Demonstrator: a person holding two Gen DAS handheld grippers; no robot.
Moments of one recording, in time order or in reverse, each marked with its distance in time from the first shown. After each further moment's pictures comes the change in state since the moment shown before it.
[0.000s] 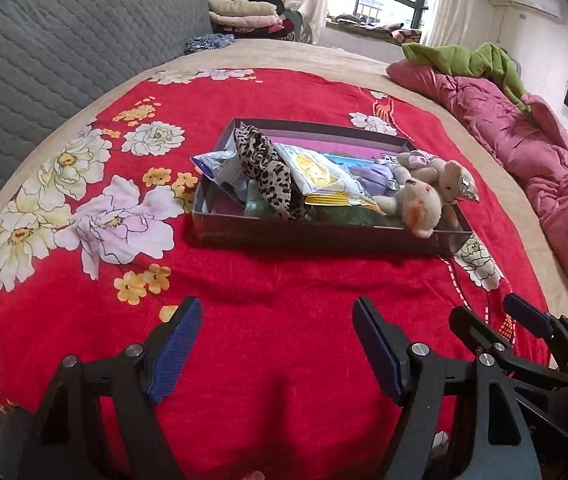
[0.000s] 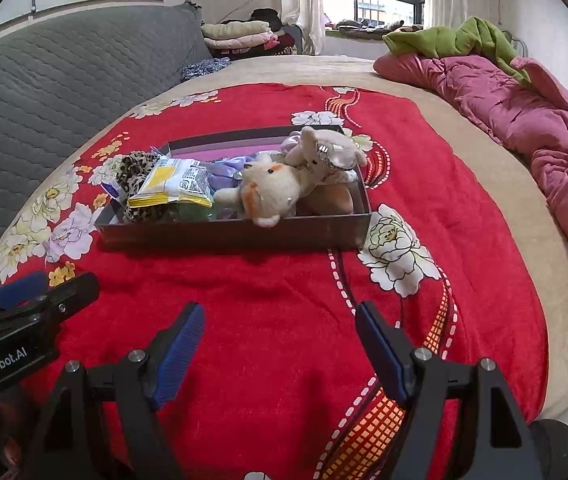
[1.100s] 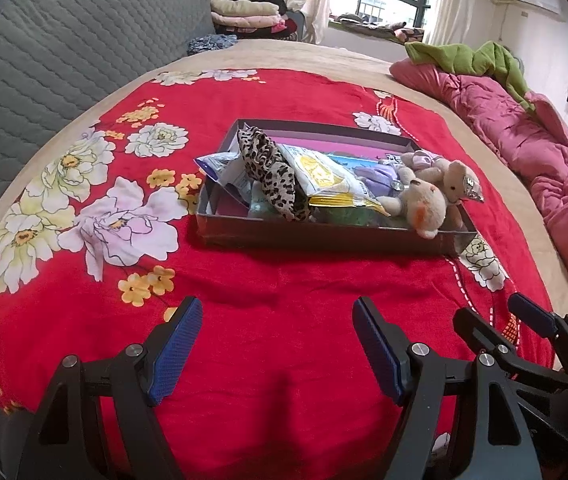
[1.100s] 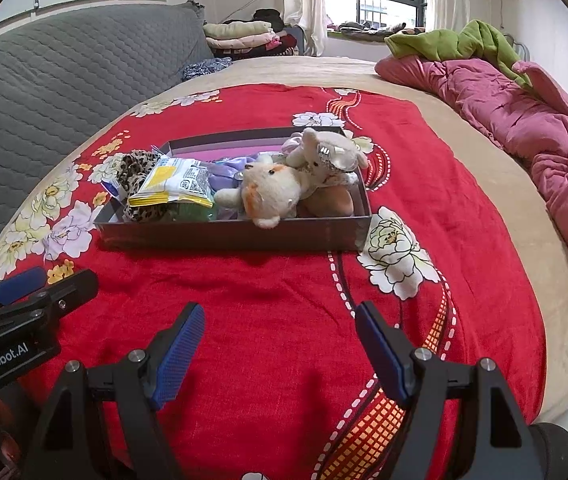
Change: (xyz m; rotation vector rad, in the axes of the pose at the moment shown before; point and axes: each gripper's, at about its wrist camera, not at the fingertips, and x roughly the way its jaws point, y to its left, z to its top) left arm 0.000 0.000 0.001 0.005 -0.001 0.019; right arm 0.001 0.002 0.000 -0.014 -0.005 -0.009
